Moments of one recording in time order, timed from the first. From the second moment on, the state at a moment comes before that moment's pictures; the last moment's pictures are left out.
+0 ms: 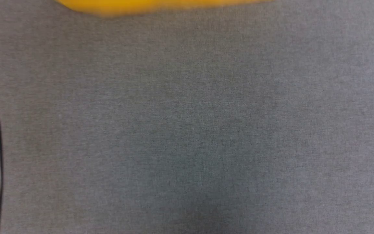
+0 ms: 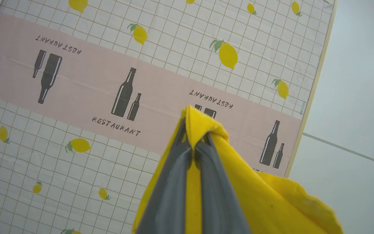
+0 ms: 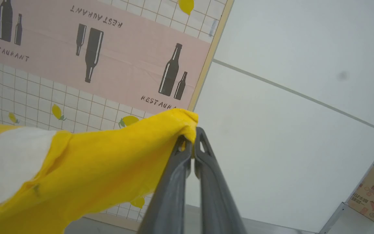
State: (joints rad) left arm -1.50 0.33 0.03 0.25 -0.53 0.06 0.02; right arm -1.50 -0.34 -0.02 0.21 0.05 0.13 0.41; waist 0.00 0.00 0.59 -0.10
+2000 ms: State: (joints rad) left arm 0.37 0.39 -0.02 -0.18 -0.80 0.20 0.61; right arm 0.21 -0.05 -0.49 -0.05 0.25 0.13 0.78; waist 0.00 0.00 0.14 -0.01
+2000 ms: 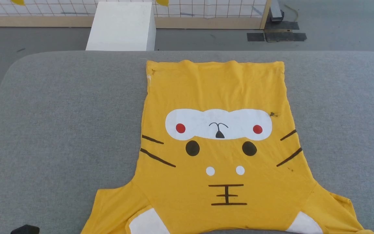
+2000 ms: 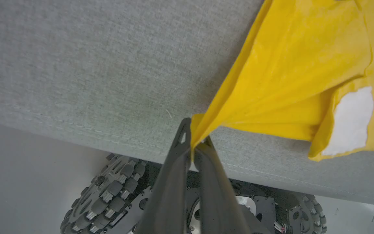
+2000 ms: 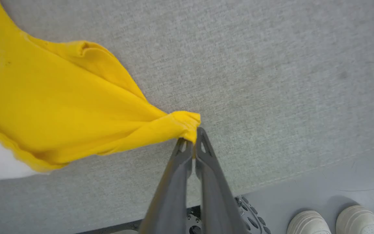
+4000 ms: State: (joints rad) left arm 0.02 0.20 -0.23 -0.16 -0.73 0.00 0.33; right arm -0.99 -0.28 -0.45 0.51 -0.08 0.13 0.86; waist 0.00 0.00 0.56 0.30
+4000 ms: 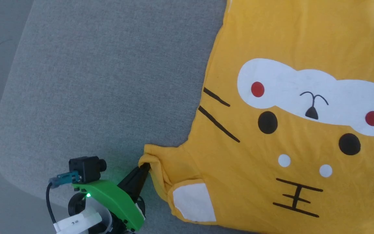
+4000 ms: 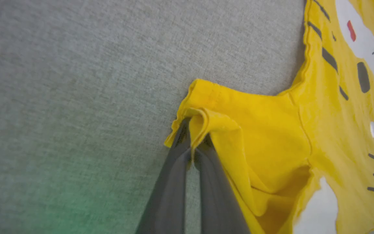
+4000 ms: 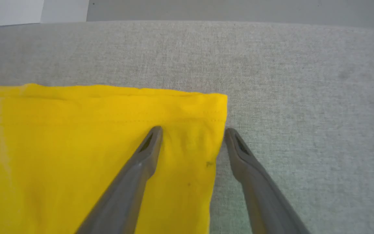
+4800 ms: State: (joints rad) left arm 0.08 0.25 -0.18 -0.10 -0.76 0.03 0.31; right arm -0.41 -0.15 -0.42 0.12 0.06 0.13 0.16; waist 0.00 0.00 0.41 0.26
